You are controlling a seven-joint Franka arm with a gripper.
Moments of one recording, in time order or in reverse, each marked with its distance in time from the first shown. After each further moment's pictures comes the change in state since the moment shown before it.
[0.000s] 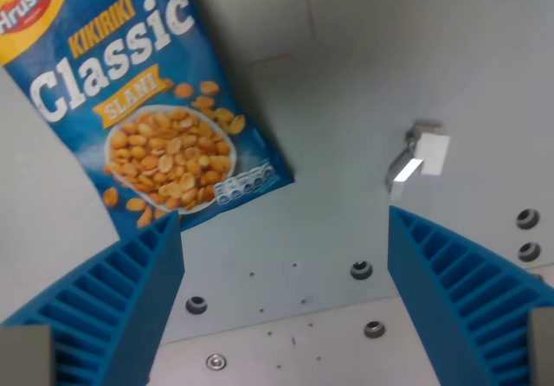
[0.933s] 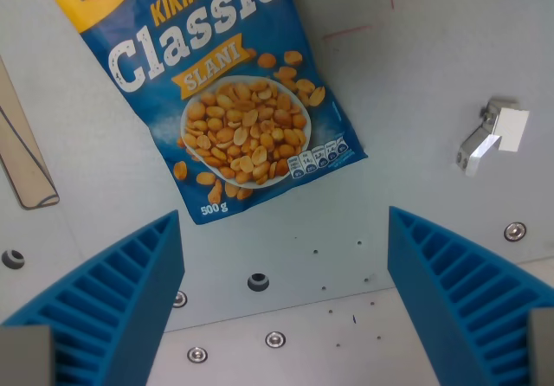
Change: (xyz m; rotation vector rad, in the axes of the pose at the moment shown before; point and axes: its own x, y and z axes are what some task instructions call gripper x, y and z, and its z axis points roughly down) arm -0.016 -0.061 -0.001 0.001 -0.015 -0.014
